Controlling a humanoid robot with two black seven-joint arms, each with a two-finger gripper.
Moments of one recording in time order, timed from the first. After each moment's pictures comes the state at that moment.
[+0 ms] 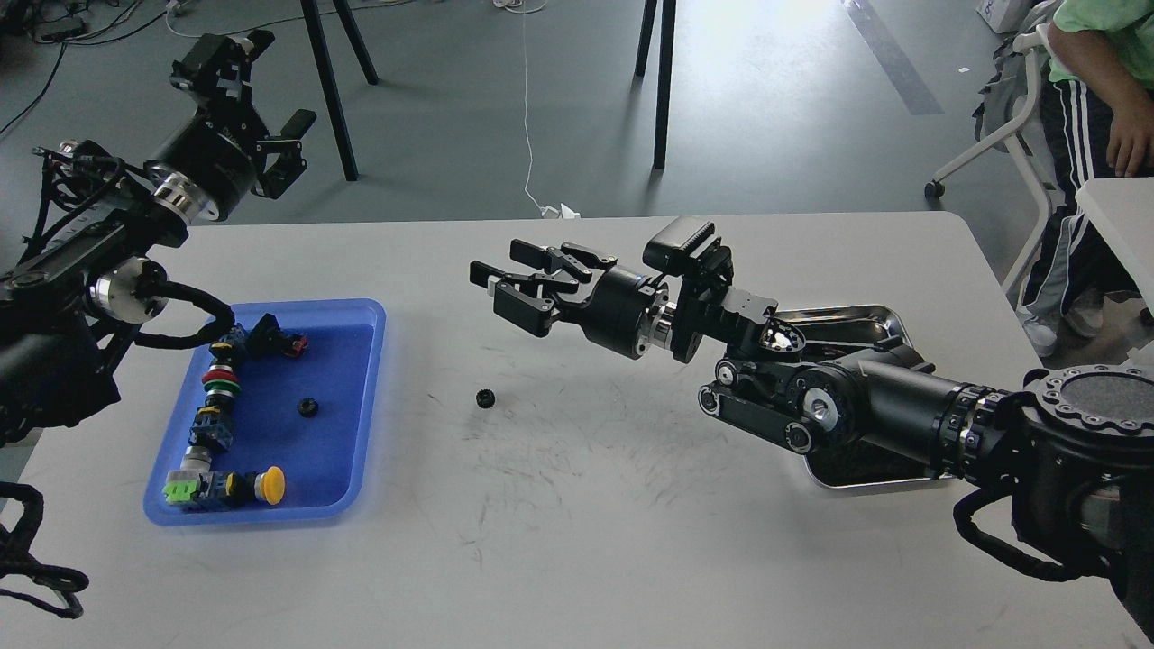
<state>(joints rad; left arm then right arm) -0.97 0.40 -0.43 -0.43 0.13 -0.48 -0.49 1.05 0.00 -0.01 0.74 -1.32 -0.34 0.49</state>
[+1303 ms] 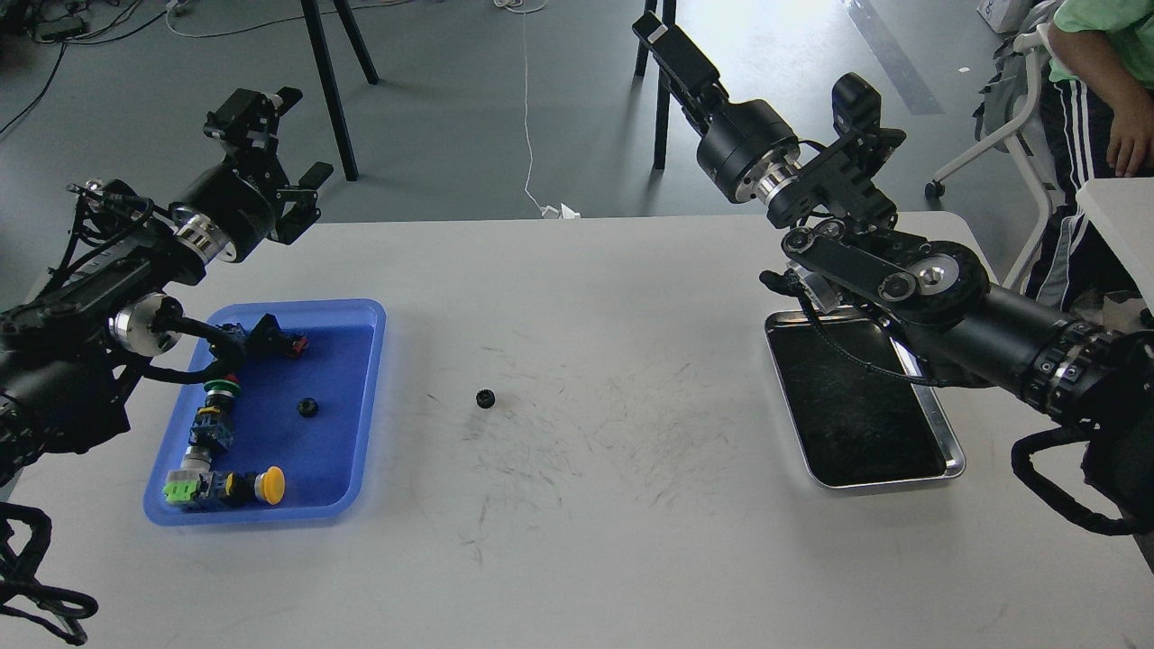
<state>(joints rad) -0.93 0.36 -0.32 -0.39 0.14 -0.49 -0.49 1.14 -0.19 0.18 0.74 -0.60 -0.24 0.49</state>
